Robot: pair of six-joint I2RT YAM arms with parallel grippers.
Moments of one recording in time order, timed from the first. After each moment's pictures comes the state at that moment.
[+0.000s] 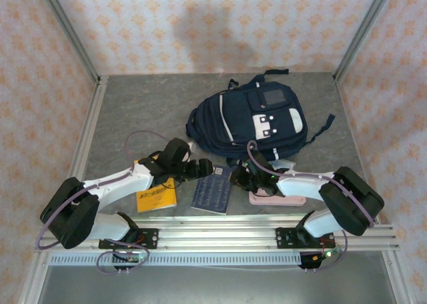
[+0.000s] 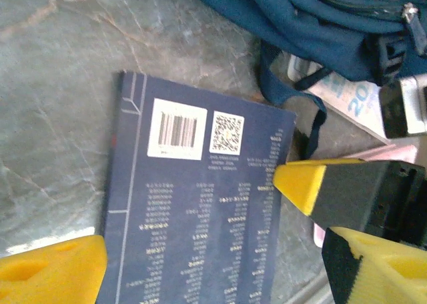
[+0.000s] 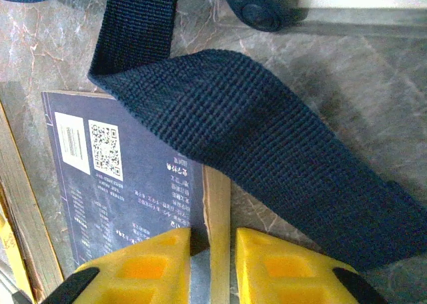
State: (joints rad) left arm -0.62 1.33 0.65 -0.21 0.28 -0.83; right arm 0.73 1.42 0.47 0.04 -0.22 1.08
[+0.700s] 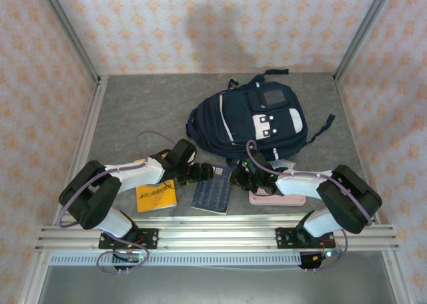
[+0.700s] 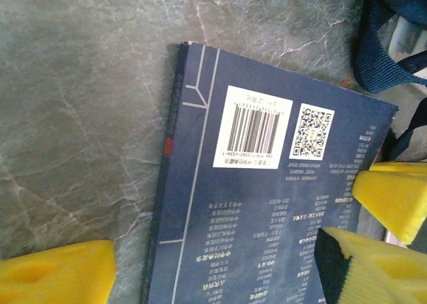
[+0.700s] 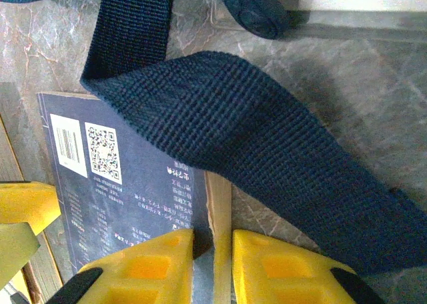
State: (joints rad) left arm -0.62 1.51 0.68 -0.20 0.31 -0.82; right arm 0.73 1.45 0.49 0.04 -0.23 1.08
